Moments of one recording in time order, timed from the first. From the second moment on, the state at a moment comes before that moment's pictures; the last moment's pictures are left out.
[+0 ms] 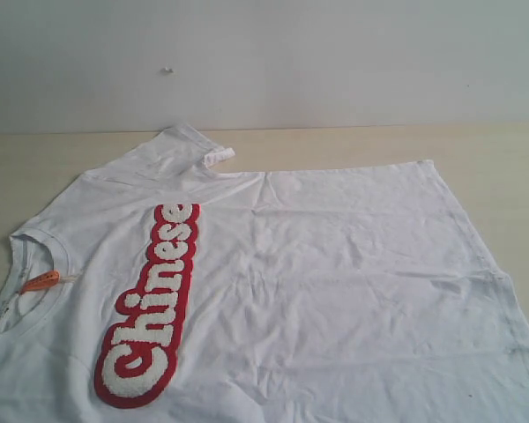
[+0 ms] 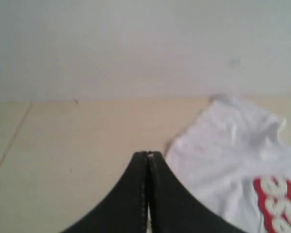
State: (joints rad) left arm 0.02 1.19 -1.10 -0.03 0.54 0.09; right arm -0.11 0.98 -1.12 -0.01 0.49 0.02
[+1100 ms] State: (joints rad) left arm 0.02 1.68 -1.03 -0.20 0.86 1.53; right arm -0.11 1.68 -1.04 0.23 0.85 -1.27
